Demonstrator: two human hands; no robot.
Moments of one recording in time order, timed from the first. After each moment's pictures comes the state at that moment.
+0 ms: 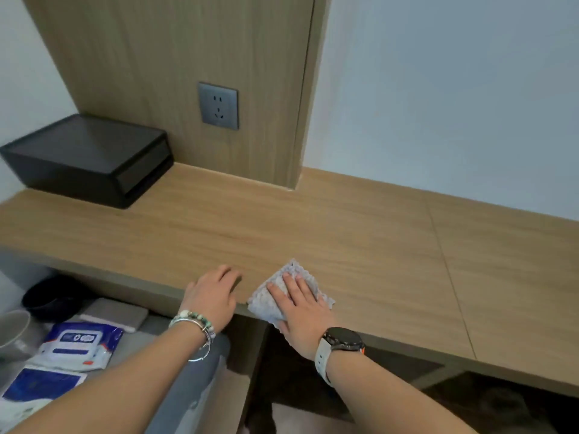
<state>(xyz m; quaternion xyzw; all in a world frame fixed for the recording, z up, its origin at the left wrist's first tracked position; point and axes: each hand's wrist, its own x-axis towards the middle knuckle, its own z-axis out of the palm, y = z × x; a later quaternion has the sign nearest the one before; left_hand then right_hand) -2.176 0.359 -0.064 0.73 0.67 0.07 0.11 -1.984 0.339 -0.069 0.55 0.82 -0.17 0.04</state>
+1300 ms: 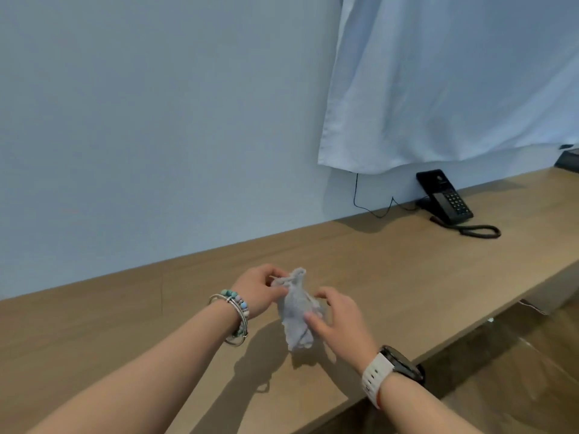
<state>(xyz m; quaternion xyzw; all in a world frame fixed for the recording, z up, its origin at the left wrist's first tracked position) -1.601 0.393 0.073 0.80 0.36 0.12 0.47 -1.482 0.259 0.033 0.80 0.49 -0.13 -0.32</state>
